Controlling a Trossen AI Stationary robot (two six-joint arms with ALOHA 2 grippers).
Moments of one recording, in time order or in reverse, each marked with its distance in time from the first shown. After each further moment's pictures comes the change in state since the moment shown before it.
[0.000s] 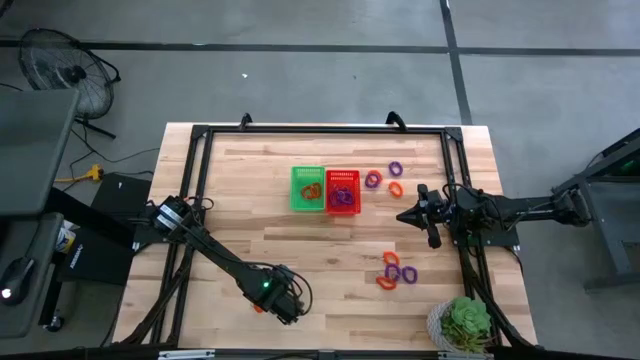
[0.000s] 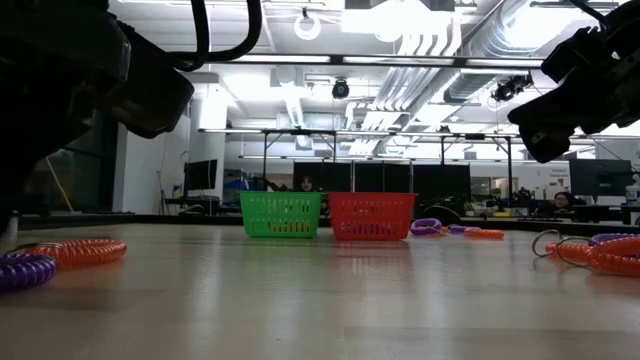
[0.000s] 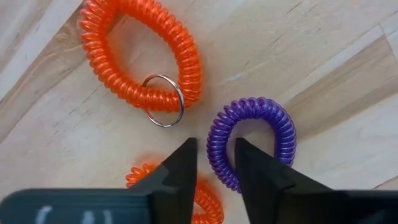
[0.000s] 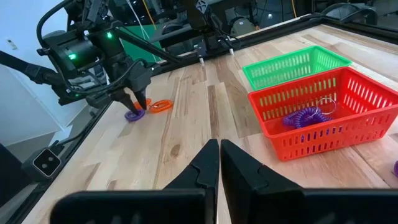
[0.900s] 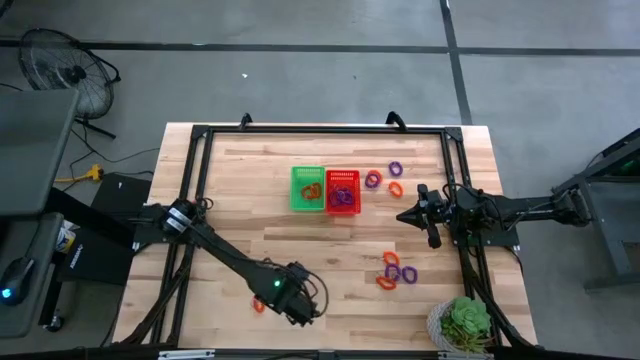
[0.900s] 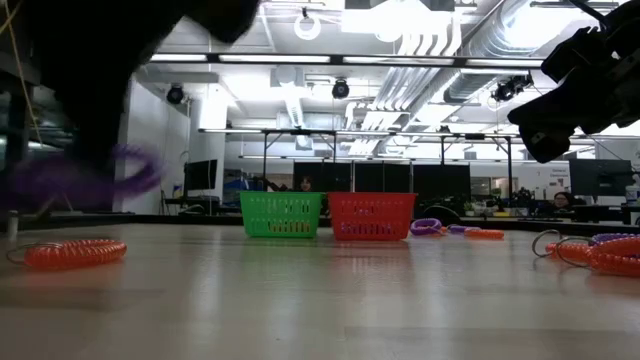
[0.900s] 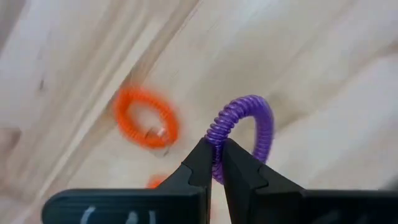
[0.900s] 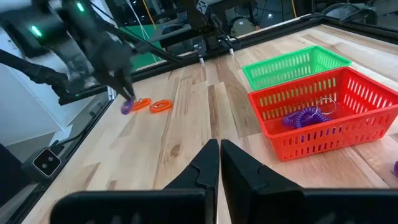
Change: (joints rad) left arm 0.048 0.013 0.368 -0.302 -0.158 0.214; right arm 0.000 0.000 0.000 0.000 0.000 0.000
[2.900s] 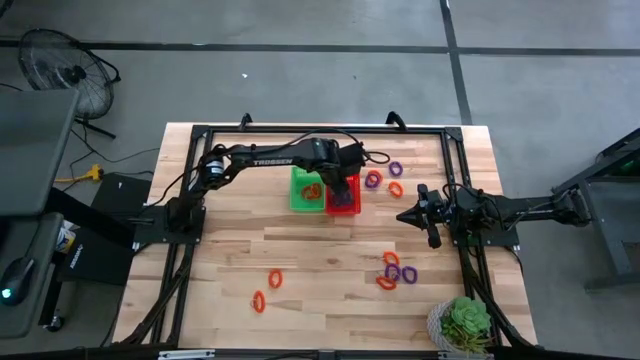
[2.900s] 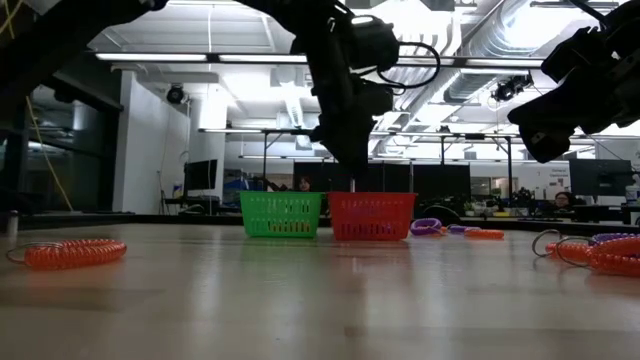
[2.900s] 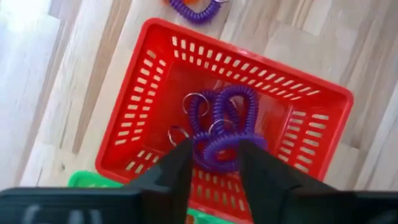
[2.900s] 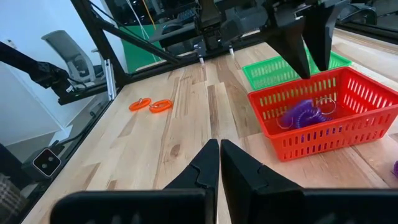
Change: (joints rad) left arm 0.777 0.143 0.283 0.195 0.061 1.130; right arm 0.000 0.000 0.000 0.000 0.000 0.000
